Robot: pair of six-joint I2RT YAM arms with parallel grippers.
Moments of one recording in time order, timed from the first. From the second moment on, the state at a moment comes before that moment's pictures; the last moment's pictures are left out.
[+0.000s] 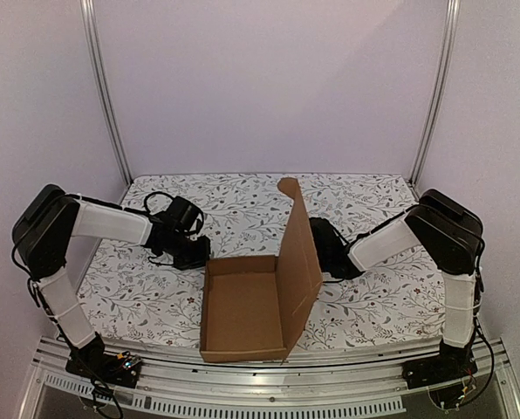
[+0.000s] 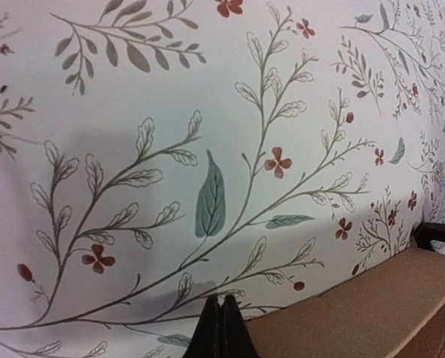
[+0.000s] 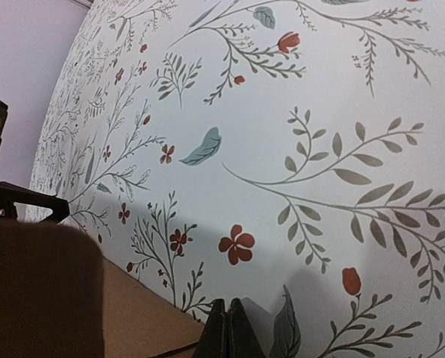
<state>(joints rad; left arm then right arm) -0.57 1.77 0.94 -0.21 0.09 -0.69 0.82 2.06 1.03 0.37 -0.13 0.83</state>
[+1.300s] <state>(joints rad) -0.57 1.80 0.98 -0.26 0.04 -0.68 0.86 2.11 1.11 0.35 -0.02 0.88</state>
